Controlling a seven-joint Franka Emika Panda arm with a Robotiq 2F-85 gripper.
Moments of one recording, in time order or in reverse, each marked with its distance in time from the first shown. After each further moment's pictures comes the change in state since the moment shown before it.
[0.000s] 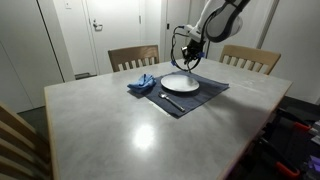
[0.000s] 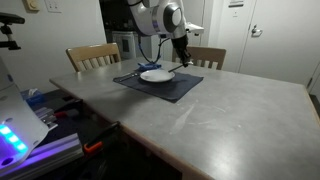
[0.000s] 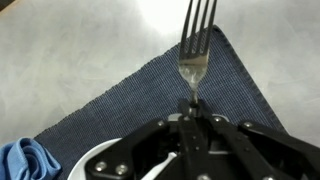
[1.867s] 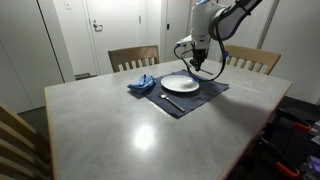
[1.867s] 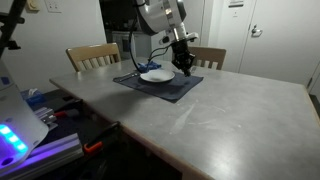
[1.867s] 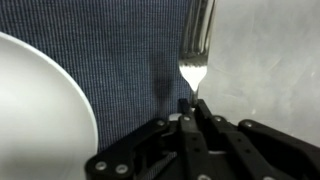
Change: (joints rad) arm -0.305 0.088 0.354 0.140 -0.648 -0.610 -0.127
